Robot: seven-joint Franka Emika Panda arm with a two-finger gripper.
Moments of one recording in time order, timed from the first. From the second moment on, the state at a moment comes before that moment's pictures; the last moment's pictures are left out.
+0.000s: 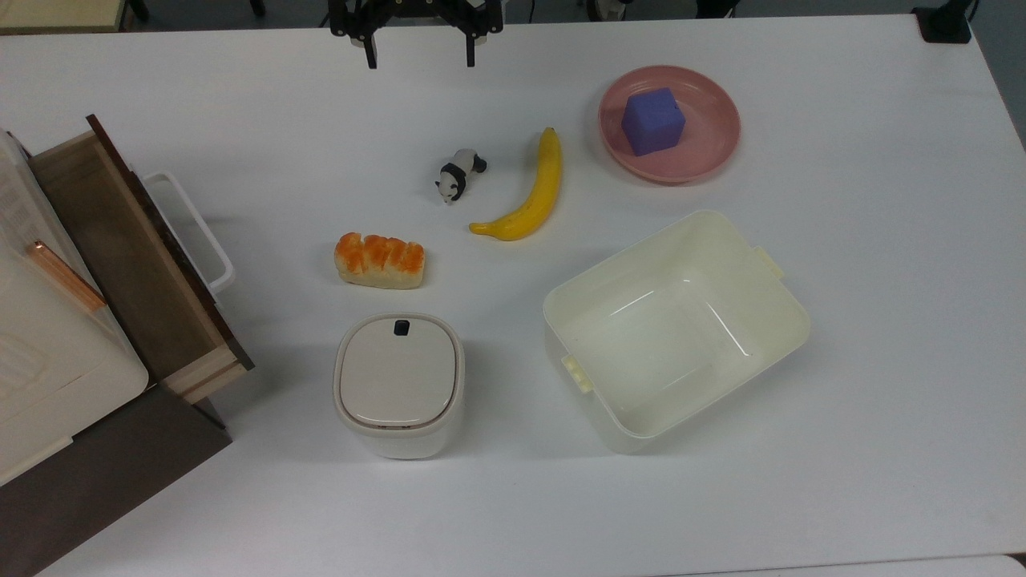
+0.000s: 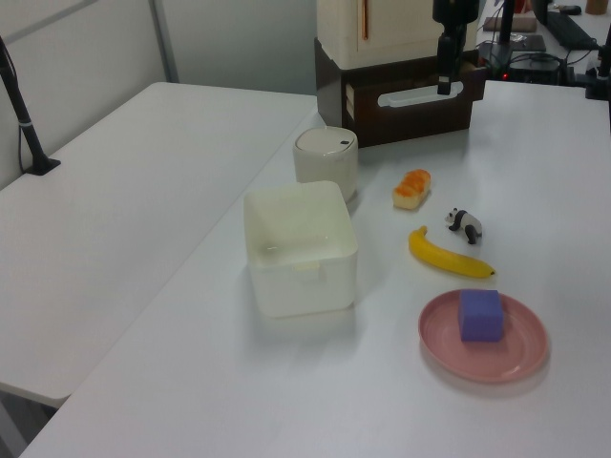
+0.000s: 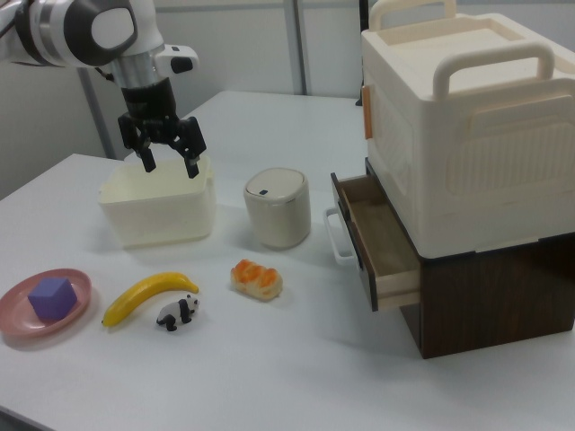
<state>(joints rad) -0.01 0.02 0.04 -1.64 -0.03 1.68 -0.04</state>
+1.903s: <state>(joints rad) 0.03 0.16 0.04 -2.12 -0.05 2.12 0.31</state>
